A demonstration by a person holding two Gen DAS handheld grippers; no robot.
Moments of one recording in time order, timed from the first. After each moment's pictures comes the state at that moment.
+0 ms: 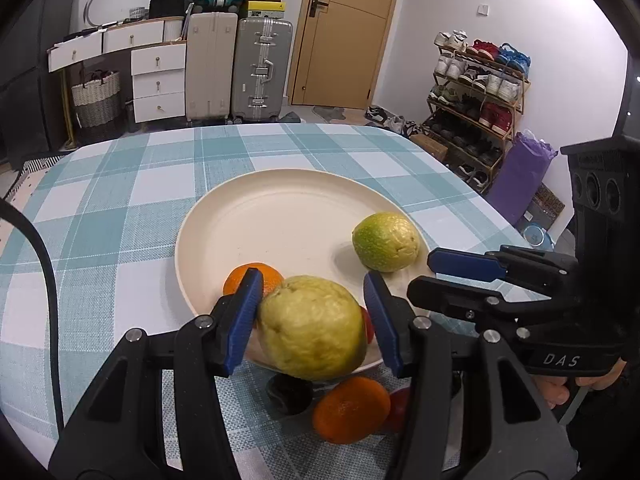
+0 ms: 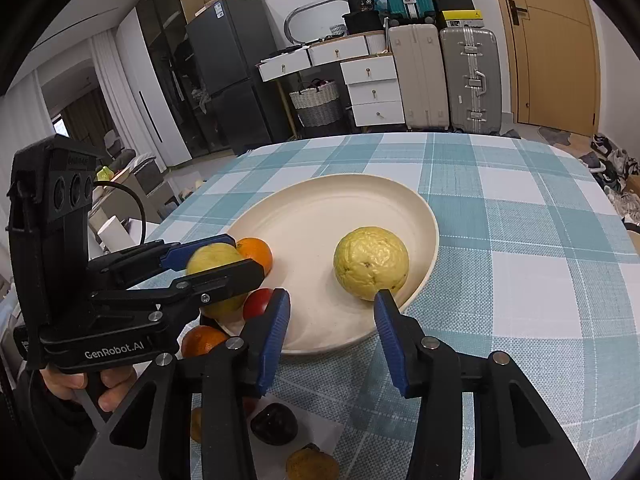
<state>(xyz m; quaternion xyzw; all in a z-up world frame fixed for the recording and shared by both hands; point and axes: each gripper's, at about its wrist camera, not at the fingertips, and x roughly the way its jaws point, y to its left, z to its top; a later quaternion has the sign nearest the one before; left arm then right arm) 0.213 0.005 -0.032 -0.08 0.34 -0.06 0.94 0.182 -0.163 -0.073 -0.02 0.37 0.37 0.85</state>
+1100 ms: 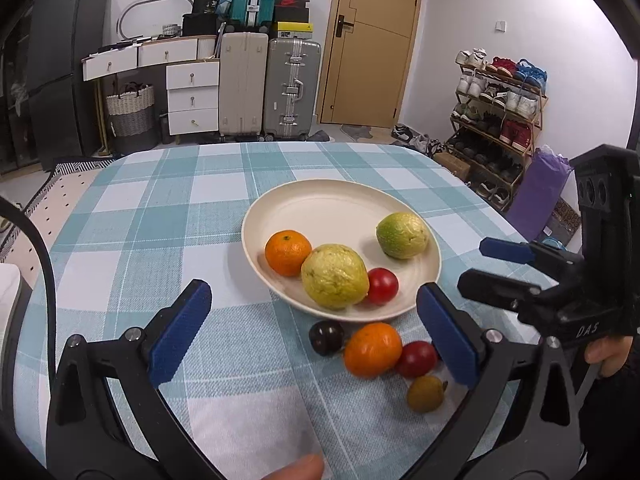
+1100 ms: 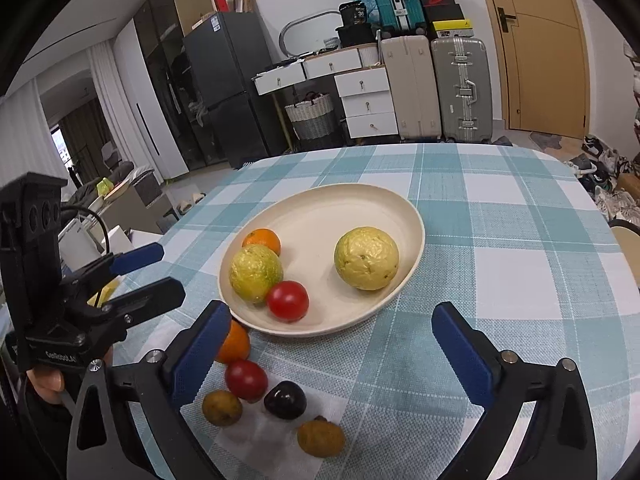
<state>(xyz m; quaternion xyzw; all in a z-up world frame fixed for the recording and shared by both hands) 0.135 0.016 -0.007 -0.07 0.31 0.00 0.95 0.161 -0.181 -0.062 0.00 0.36 0.35 0.87</state>
